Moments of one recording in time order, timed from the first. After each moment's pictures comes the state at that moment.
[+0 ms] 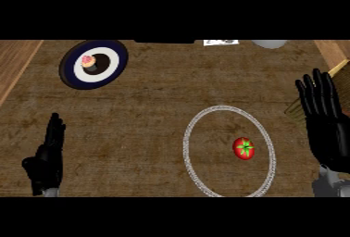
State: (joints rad) left arm 0.06 0.34 -0.15 -1.40 0.21 0.46 -0.18; right arm -0.08 -0.27 -0.02 -1.69 -0.29 0.00 -0.25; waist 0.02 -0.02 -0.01
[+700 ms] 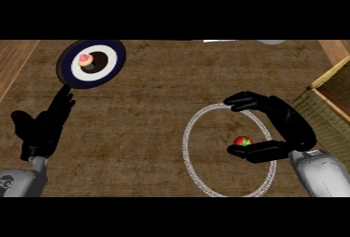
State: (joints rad) left arm -0.15 0.47 -0.15 -1.40 0.30 0.22 0.08; right arm -0.29 -0.34 0.22 -1.56 0.02 0.22 -0.49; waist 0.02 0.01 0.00
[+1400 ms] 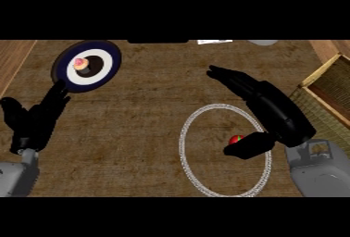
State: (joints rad) left arm -0.19 0.49 -0.10 -1.38 0.33 0.15 0.16; right arm -0.46 -0.39 0.34 -1.77 0.38 0.20 0.23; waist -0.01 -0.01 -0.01
